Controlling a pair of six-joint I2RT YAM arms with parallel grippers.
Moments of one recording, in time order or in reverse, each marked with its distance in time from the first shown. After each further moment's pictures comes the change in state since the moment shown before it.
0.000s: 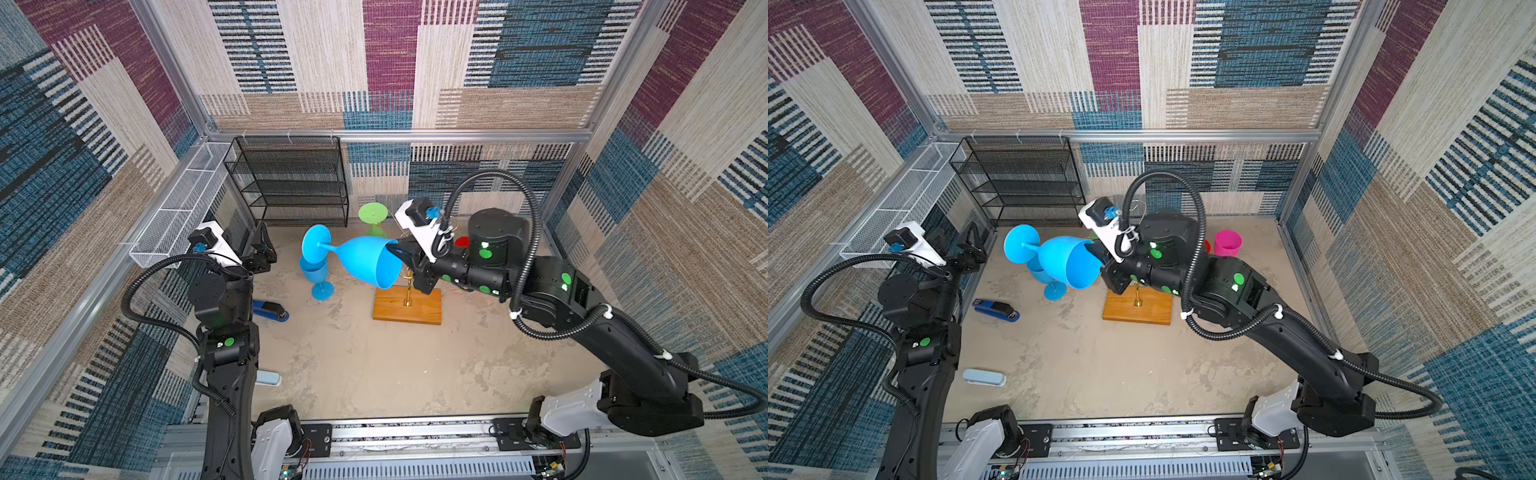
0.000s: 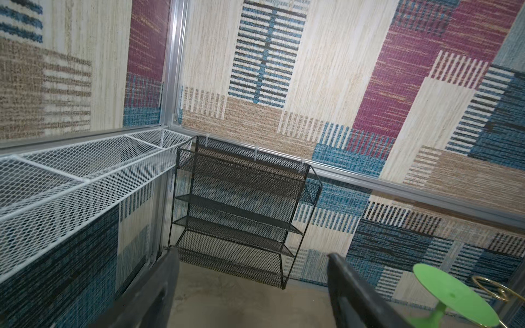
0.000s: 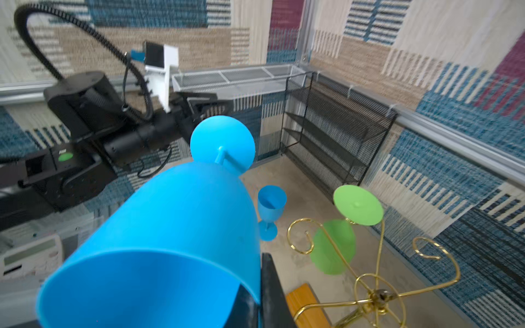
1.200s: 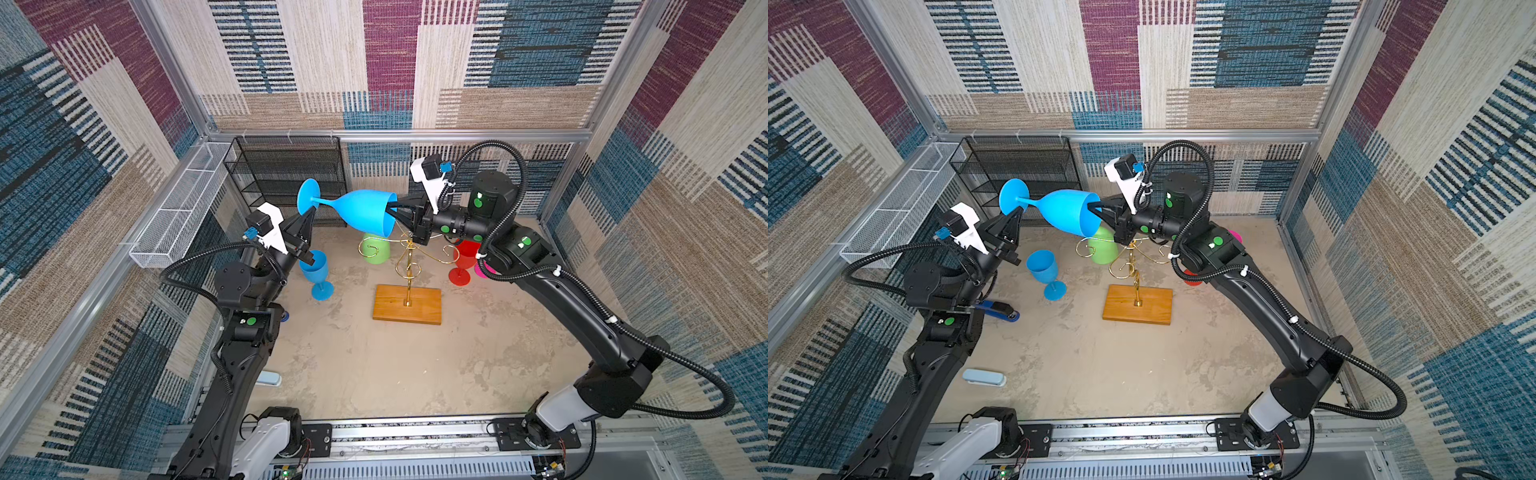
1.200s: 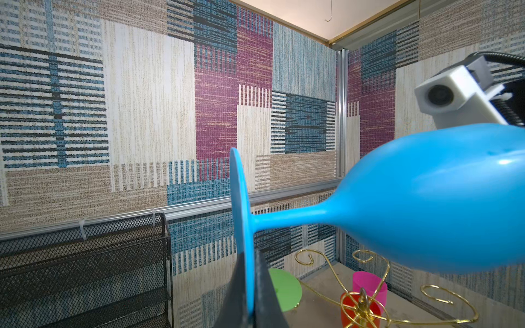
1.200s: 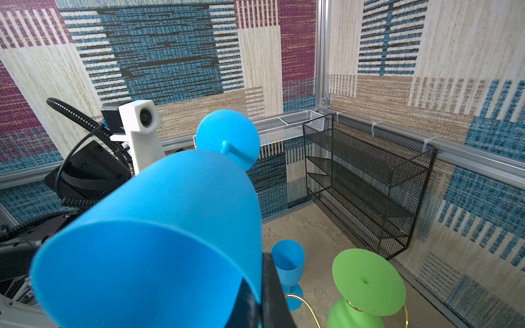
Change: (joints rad) left arm -0.335 0.127 0.070 0.309 0.294 0.105; right arm -0.422 0.086 -0.129 0.507 -0.647 0.169
